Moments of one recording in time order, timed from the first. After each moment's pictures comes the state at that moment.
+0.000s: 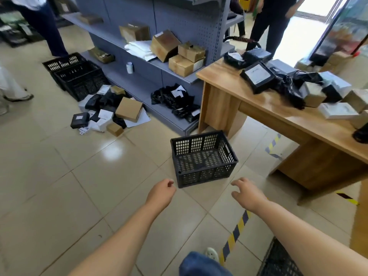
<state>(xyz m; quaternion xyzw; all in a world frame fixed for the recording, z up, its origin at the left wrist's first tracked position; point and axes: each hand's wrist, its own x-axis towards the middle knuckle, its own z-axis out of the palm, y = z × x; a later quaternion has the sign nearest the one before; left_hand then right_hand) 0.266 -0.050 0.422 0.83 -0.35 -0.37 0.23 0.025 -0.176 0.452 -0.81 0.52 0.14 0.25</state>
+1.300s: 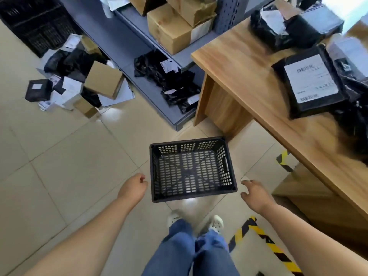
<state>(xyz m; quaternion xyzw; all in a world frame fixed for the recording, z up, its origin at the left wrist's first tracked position) 0.422 -0.427 0.265 0.89 -0.22 -0.40 0.10 0.111 -0.620 0.291 -0.77 0.52 0.26 0.27</state>
